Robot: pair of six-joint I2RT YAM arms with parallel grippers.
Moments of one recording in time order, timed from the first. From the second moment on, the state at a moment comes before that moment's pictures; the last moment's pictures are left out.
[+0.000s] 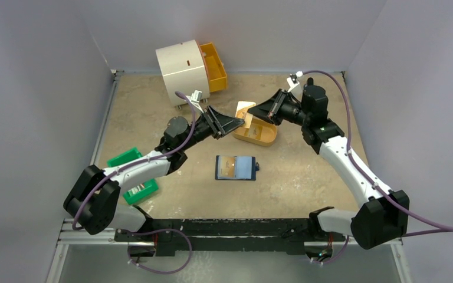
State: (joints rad) left arm -0.64 1.38 0.74 0.78 0.33 -1.19; right arm 0.32 1.25 1.05 -0.06 -0.58 1.05
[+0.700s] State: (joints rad) left arm -0.61 1.38 0.71 0.89 0.36 -1.32; right arm 0.31 1.18 1.04 -0.04 -0.68 1.02
